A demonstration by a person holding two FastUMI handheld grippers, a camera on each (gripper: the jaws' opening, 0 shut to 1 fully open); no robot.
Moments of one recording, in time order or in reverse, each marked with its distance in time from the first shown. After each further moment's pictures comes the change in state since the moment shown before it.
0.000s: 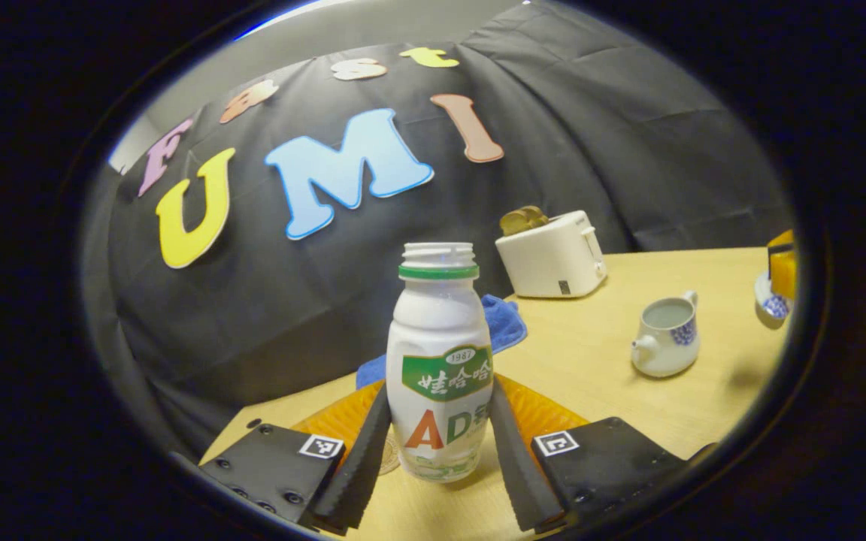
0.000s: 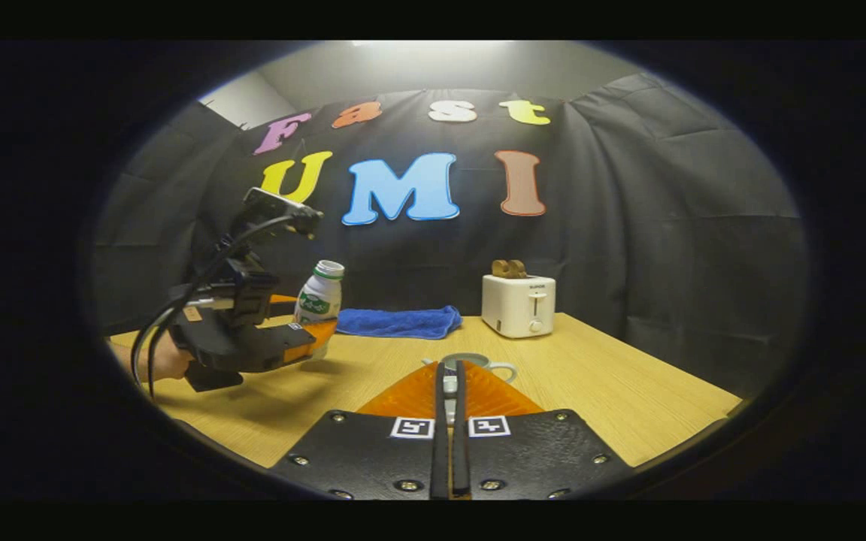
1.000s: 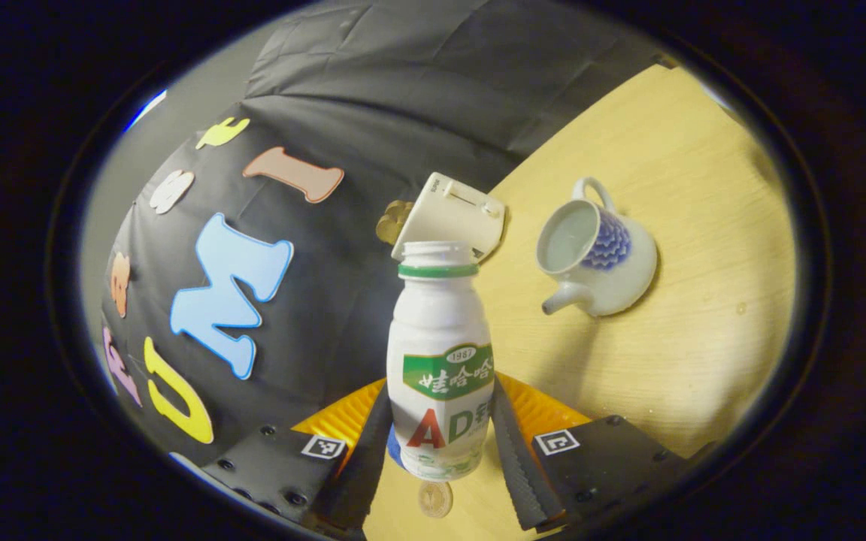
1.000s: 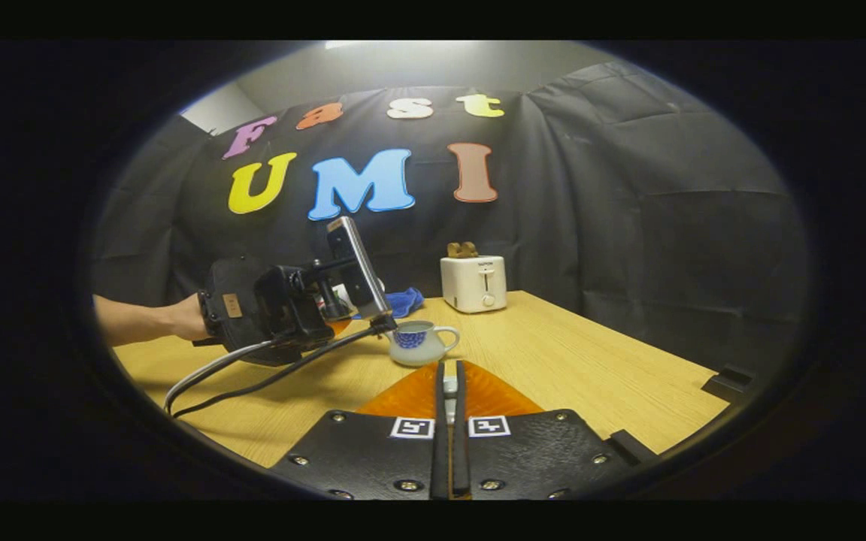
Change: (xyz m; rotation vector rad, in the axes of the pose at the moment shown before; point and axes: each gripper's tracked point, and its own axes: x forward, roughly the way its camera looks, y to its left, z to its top) left arm 0.025 -0.092 0.022 0.680 -0.007 -0.136; right arm -0.053 -0.048 -0.032 0.068 0.045 -0.103
